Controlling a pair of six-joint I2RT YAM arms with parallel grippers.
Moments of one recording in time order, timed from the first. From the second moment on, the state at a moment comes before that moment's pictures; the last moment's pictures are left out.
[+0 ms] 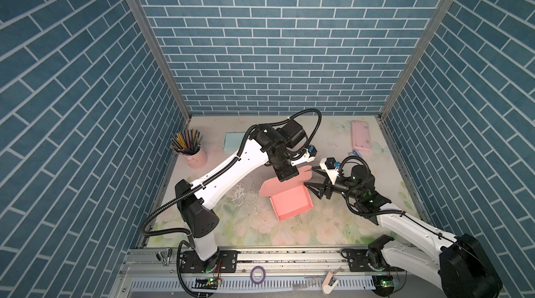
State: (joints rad) left arm -0.86 1.77 1.93 -1.43 0.14 0.36; right arm 0.54 1.06 0.42 0.39 -0.64 -0.01
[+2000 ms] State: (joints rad) left arm -0.28 1.49 1.15 -0.58 0.75 0.13; right arm 0.54 1.25 0.51 0.29 -0.40 -0.09
